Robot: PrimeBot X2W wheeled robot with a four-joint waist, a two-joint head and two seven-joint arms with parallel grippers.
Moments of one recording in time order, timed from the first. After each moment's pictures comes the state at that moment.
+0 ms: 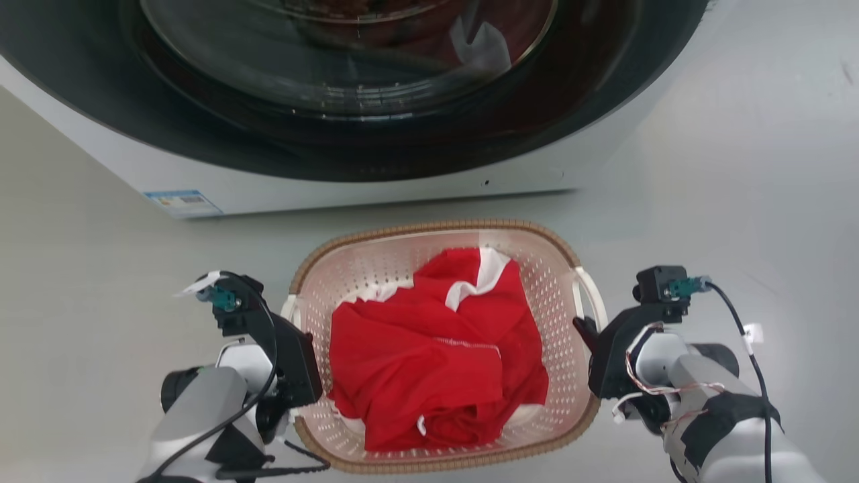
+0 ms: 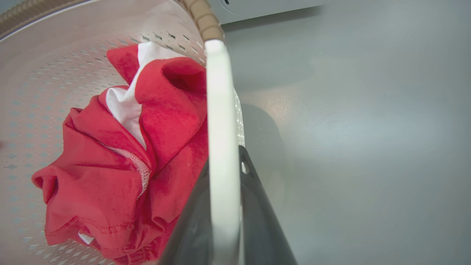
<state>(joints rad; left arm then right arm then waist) -0.74 0.03 -0.37 1.22 -0.67 -0.13 0.22 -0.74 -0.09 0.59 1.12 0.72 0.14 0.16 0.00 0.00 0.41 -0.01</state>
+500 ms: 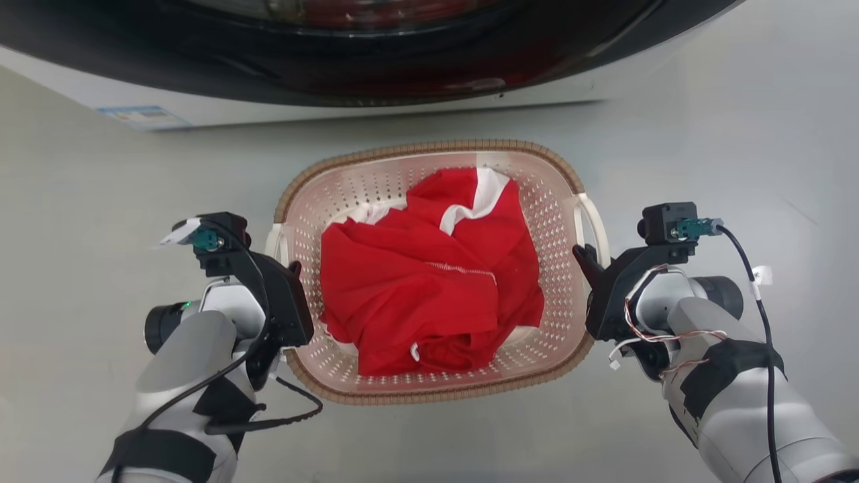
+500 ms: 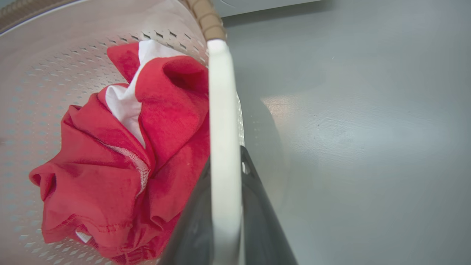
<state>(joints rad) -0.85 0.04 -0.37 1.20 -0.66 -0.12 0.15 -0.86 -0.09 0.59 1.11 0.69 0.13 0.08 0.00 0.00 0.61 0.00</state>
